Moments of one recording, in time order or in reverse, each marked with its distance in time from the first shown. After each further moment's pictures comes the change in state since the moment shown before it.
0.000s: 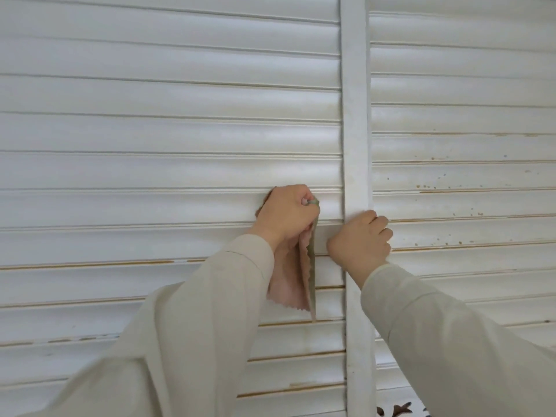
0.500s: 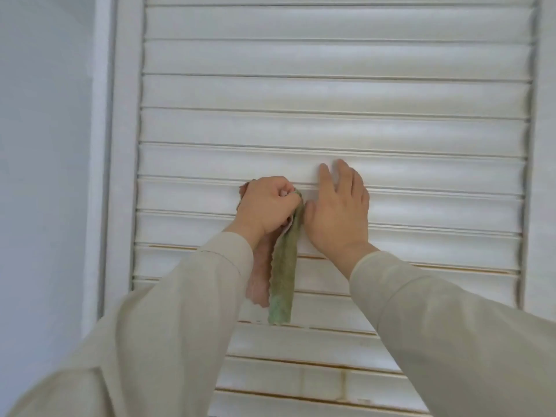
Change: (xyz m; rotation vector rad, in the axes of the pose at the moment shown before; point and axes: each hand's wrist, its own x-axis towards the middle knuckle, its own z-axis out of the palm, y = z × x) left_hand -0.054 -0.158 -0.240 0.029 0.261 -0.082; right_hand -0.131 -0.223 0.107 0.038 0.216 -0.806
